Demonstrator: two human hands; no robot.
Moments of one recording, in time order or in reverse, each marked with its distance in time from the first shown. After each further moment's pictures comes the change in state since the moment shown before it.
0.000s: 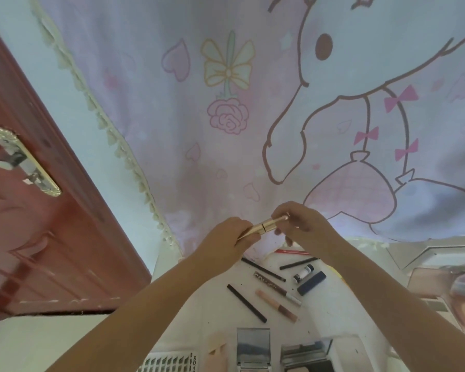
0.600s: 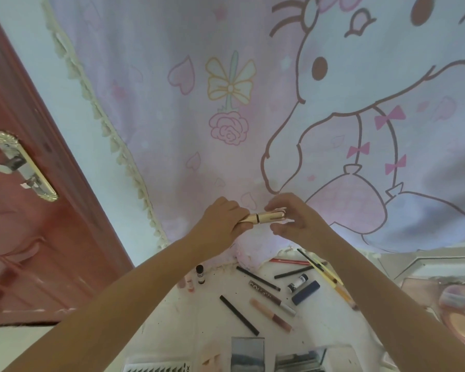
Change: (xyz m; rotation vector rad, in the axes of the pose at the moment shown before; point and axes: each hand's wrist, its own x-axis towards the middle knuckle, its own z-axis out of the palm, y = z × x) left_hand 0.025 -0.015 -0.020 0.252 0.157 0.264; right_hand 0.011 -0.011 -0.008 -0.027 -0.052 -0.166
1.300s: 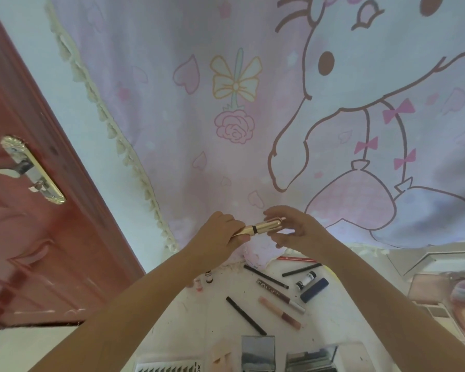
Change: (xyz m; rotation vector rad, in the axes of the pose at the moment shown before) left_hand -0.024 -0.003 -0.003 -0.030 -0.213 -0.143; right_hand -0.002 0.008 0.017 0.093 -0.048 0.086
